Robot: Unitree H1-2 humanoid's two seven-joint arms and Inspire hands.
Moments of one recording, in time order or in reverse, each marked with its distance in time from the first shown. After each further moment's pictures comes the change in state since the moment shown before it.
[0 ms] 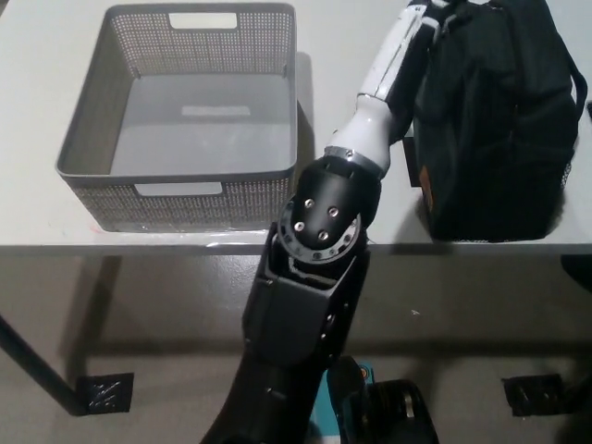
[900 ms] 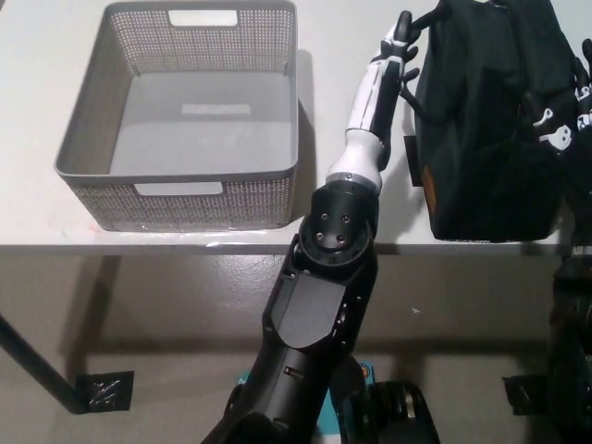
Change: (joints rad) left_arm -0.028 0.004 0.054 0.363 -0.001 -0.156 0.138; right_arm -0.032 0.028 0.036 0.101 0.001 0.009 -0.002
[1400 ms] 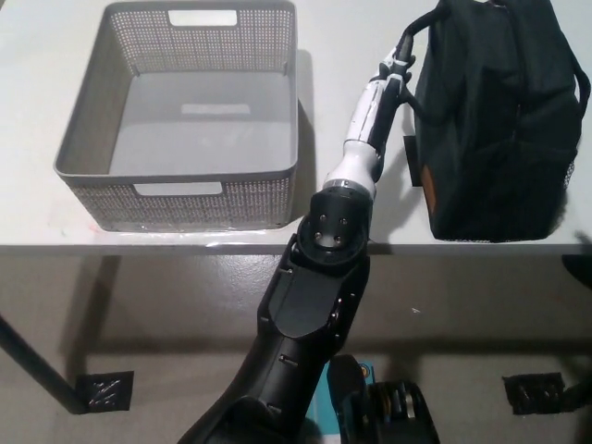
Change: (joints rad) left_arm -0.028 0.034 -0.013 0.132 0.000 -0.029 0.001; right_arm -0.015 -0.169 -0.076 -0.141 0.001 0.064 -0.005
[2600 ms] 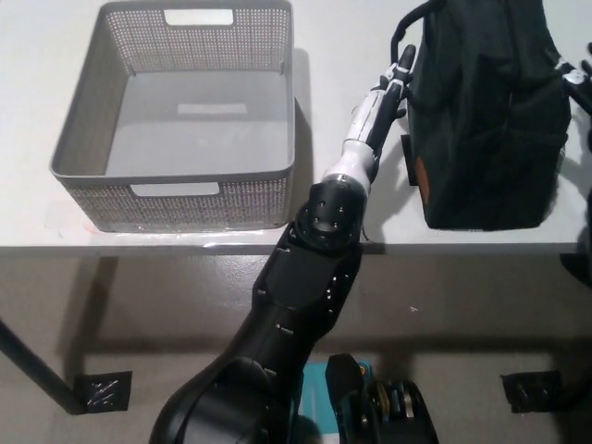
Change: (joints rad) left_arm -0.105 0.049 -0.002 0.255 -0.034 -0.047 -0.019; right_arm -0.416 -0.051 -0.008 1.132 0.036 -0.150 0.092
